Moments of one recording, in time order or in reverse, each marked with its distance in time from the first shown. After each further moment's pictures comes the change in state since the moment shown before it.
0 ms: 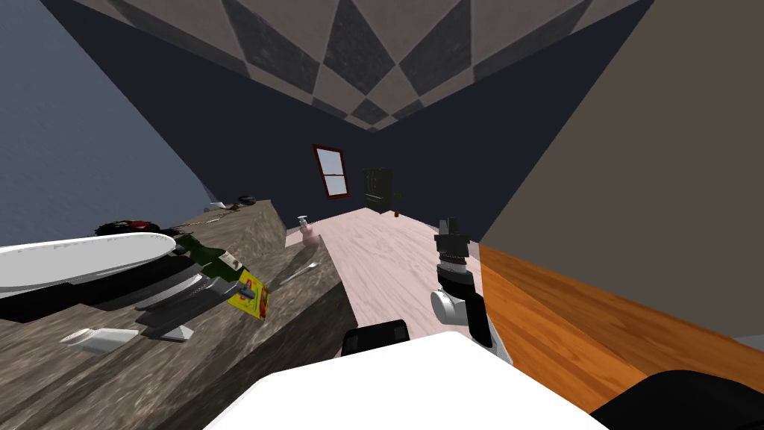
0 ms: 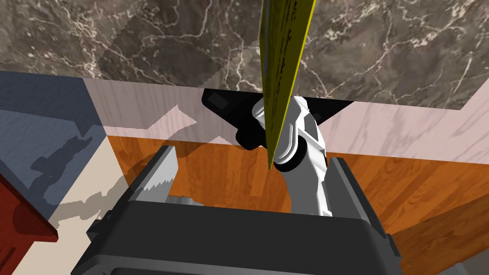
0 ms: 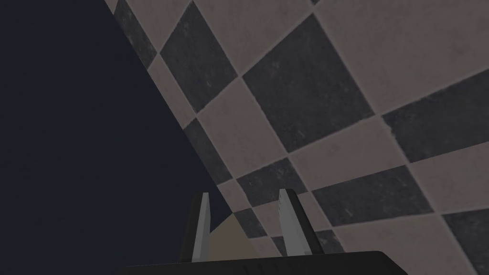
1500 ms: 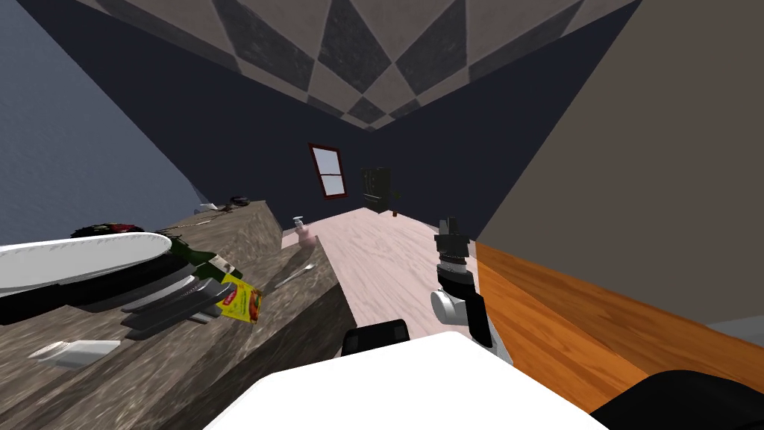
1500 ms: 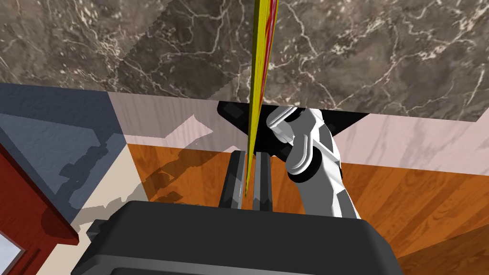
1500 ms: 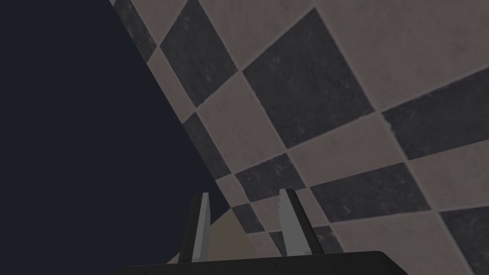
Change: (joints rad) left arm -0.007 0.019 -0.014 0.010 -0.047 -0.002 -0.013; right arm 0.000 0.000 0.000 0.000 0.000 0.000 0.000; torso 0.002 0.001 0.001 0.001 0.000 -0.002
